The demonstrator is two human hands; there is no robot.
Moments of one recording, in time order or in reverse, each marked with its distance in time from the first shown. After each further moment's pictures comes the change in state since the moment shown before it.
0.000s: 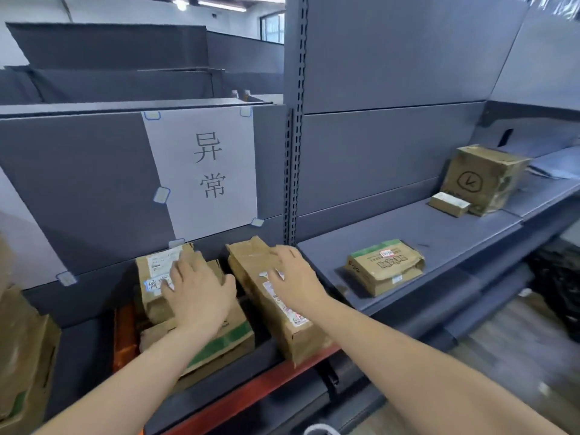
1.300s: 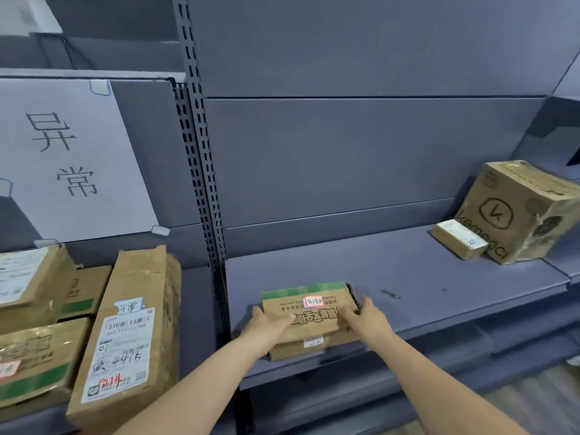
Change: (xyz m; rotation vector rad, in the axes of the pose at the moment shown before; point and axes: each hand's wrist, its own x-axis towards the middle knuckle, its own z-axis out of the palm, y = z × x) left_hand -0.012 0.295 0.236 -0.516 -0.638 -0.436; right_hand 0.082 0.382 -0.186 -0.052 -0.264 0.581
